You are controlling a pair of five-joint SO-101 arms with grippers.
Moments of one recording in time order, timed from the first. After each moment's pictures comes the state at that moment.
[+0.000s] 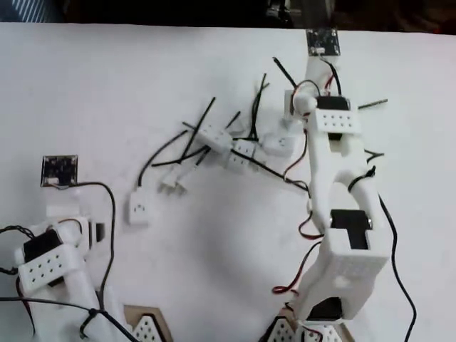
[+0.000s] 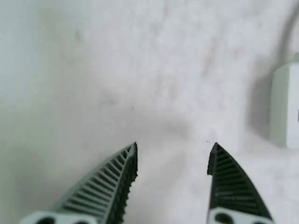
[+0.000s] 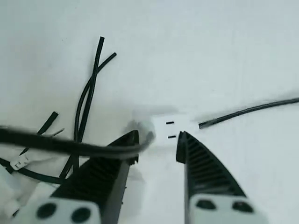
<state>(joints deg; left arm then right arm) -36.1 -52.4 75.2 53.4 -24.5 -1.7 17.8 -5.5 48.1 3.7</state>
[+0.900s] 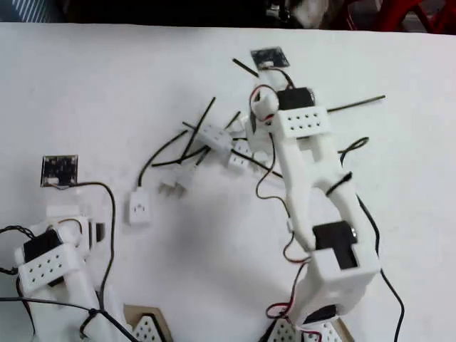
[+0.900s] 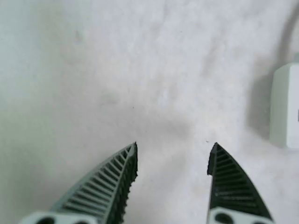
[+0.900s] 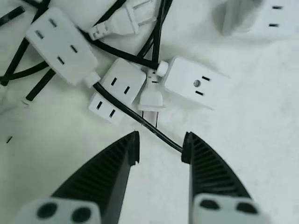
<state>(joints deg) -36.1 -52.4 75.2 53.4 -24.5 -13.8 12.7 -6.3 77.1 2.9</state>
